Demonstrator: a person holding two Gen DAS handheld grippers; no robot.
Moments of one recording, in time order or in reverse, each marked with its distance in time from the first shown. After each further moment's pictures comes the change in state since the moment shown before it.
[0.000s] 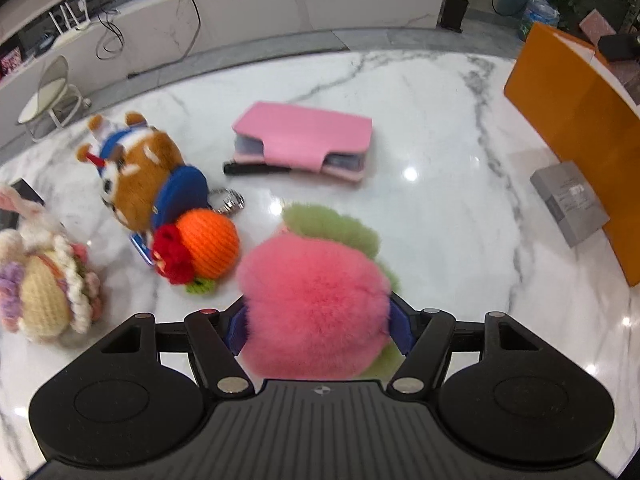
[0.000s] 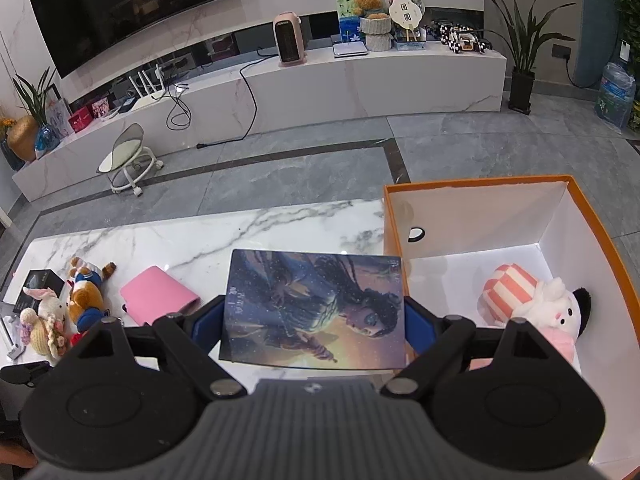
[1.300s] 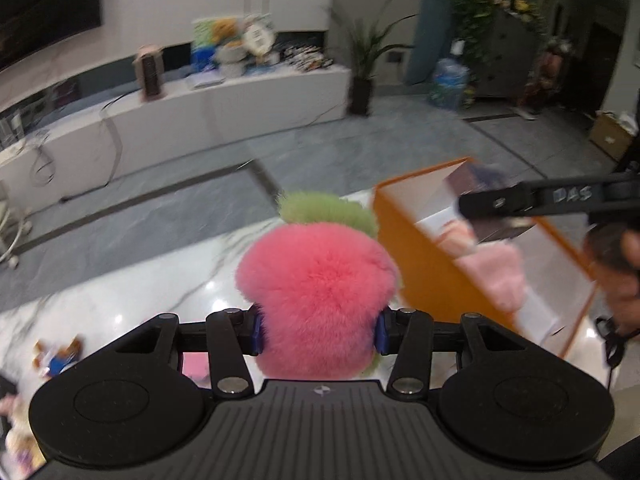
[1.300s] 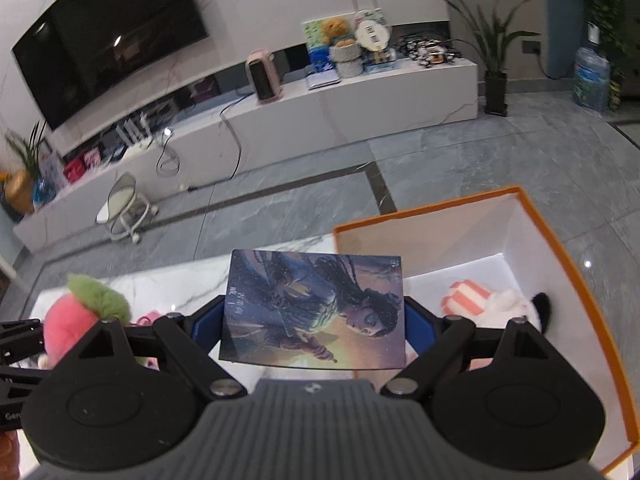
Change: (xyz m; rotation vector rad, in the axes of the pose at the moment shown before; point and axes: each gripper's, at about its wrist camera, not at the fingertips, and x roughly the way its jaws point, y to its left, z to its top) left arm -0.098 -0.116 0.117 0.158 -0.274 -0.178; right arm -0.049 -0.052 0.009 0.152 -0.112 0.004
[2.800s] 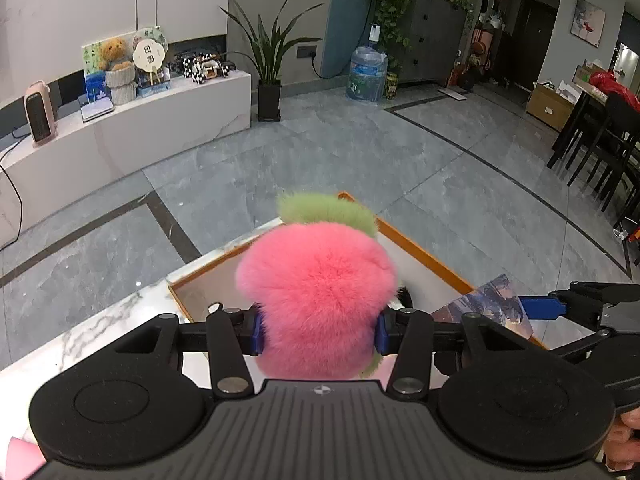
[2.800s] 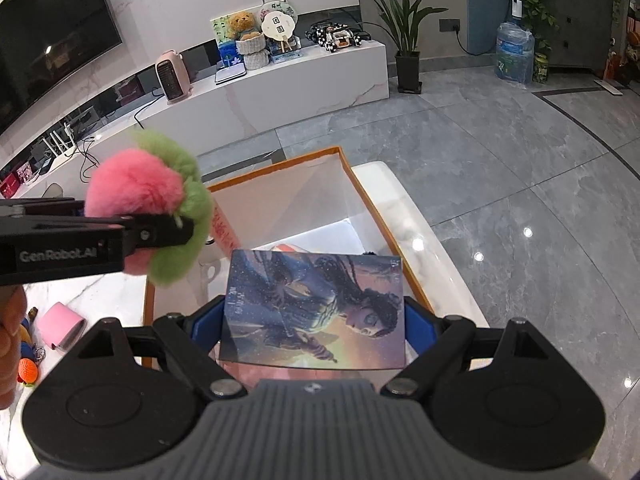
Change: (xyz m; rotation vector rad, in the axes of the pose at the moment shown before) left arm 0.116 -0.132 0.066 0.124 0.016 -0.164; right arm -0.018 -0.113 -0.023 0.052 0.044 -0.184
